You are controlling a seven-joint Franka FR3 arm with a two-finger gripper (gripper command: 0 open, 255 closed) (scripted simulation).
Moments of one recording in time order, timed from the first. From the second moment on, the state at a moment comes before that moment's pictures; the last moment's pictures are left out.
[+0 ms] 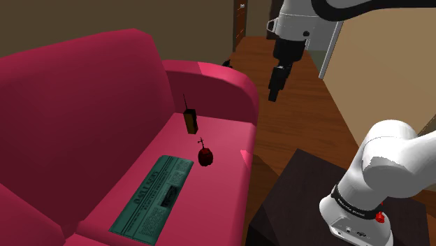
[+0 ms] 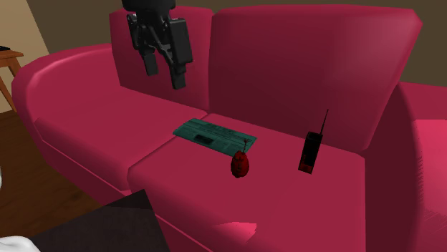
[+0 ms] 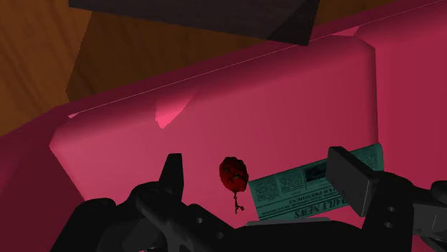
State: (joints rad) arm 0.01 -0.80 0.07 -2.39 0.09 1.65 -0.11
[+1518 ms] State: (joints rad) arm 0.00 -0.03 0.19 -2.20 0.07 2.14 0.08
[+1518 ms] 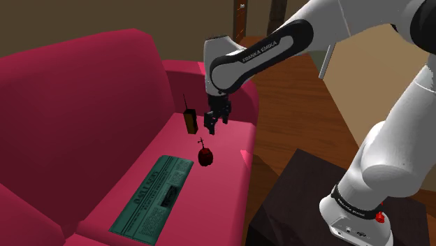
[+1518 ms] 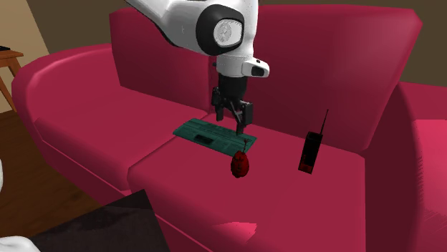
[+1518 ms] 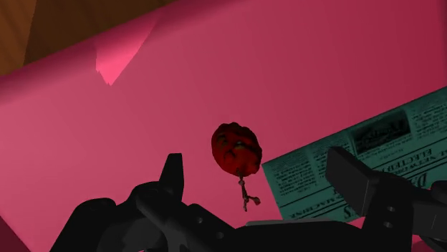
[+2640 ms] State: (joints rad) arm 0.03 0.39 0.18 -1.98 -0.01 2.29 0.17
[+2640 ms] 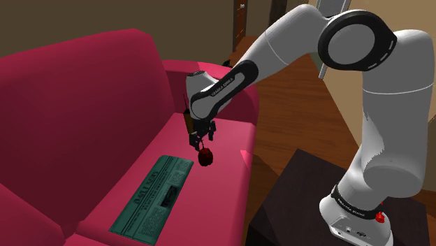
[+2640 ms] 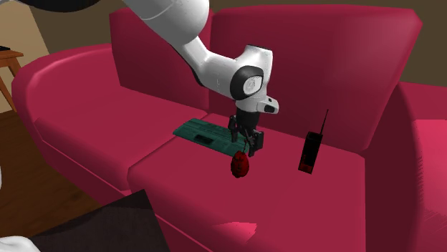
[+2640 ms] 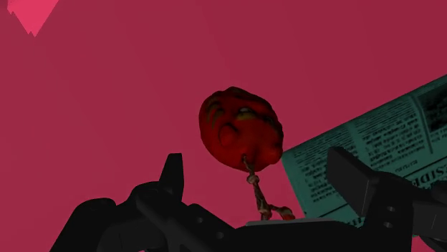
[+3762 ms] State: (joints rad) arm 0.02 0.34 0.18 -1.96 0.00 2.23 0.17
